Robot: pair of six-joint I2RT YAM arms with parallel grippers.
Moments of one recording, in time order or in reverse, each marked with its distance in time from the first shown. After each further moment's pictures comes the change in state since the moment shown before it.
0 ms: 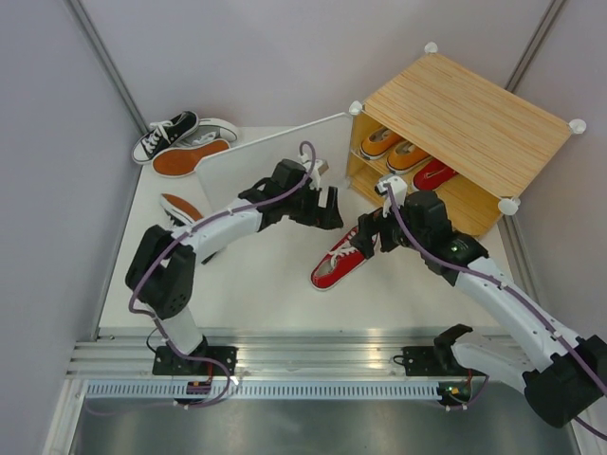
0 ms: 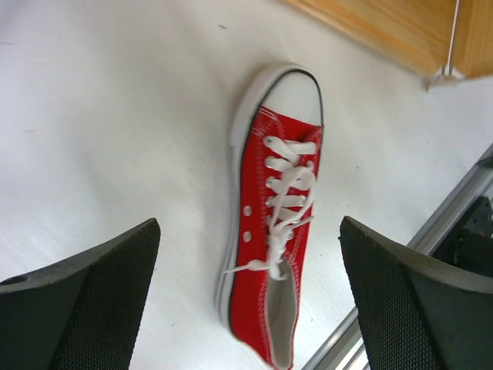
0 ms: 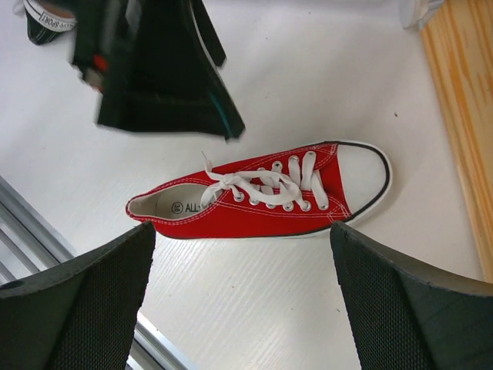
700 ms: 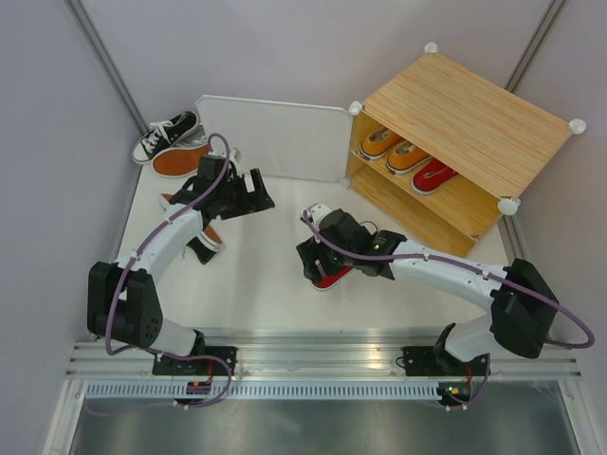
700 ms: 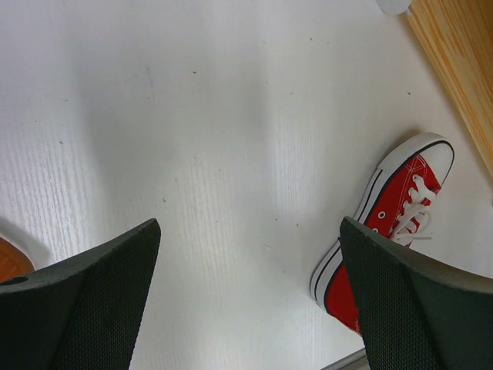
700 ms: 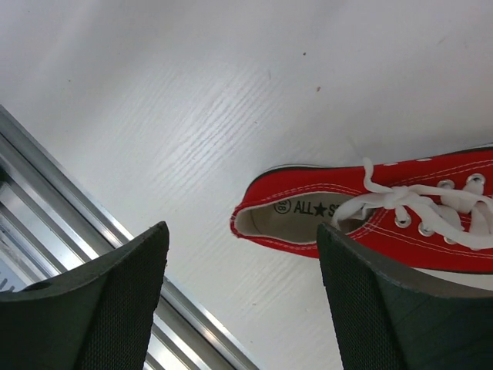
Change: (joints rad) left arm 0.405 -0.291 -0.181 -0.166 -0.099 -0.079; right arm 0.405 0.409 0.140 -0.003 0.191 0.166
